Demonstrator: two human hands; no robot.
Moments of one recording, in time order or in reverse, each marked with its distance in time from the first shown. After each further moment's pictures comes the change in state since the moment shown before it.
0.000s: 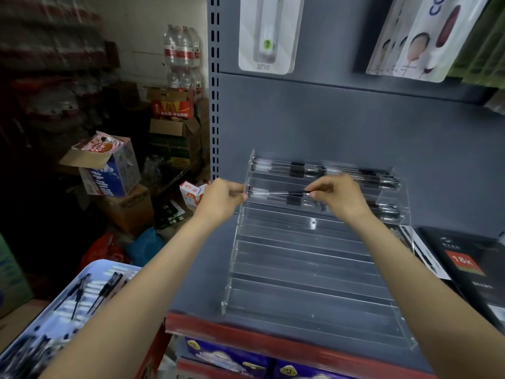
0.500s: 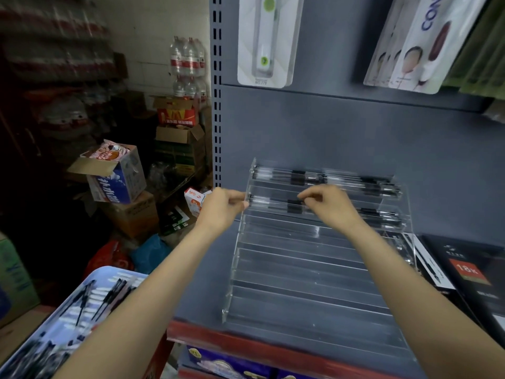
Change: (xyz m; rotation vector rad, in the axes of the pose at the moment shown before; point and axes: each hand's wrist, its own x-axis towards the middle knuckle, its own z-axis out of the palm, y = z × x) left_hand -0.001 -0.002 0.003 -0.054 0.051 -0.057; right_hand 0.001 -0.006 0.008 -0.092 -0.088 -0.038
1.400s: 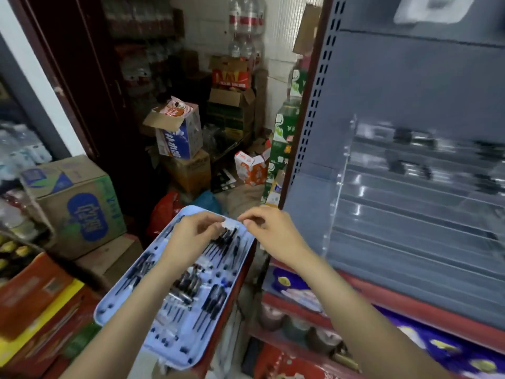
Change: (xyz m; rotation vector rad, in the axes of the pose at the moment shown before) left_hand -0.171 -0.163 -0.132 0.002 0.084 -0.157; right_hand -0.115 -0.173 0.195 0.208 -0.373 -0.278
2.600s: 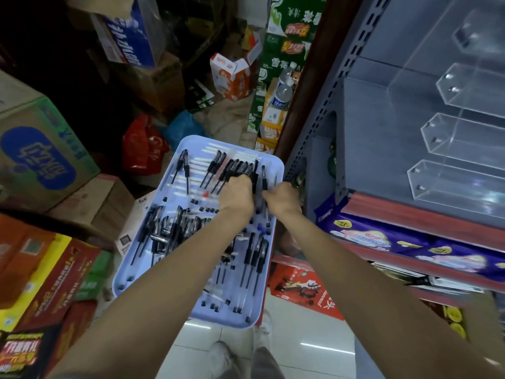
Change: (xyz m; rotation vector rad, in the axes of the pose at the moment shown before) left_hand 0.078 -0.144 0.085 0.598 -0.357 -0.209; right_hand 0.079 0.093 0.185 0.037 0.055 0.865
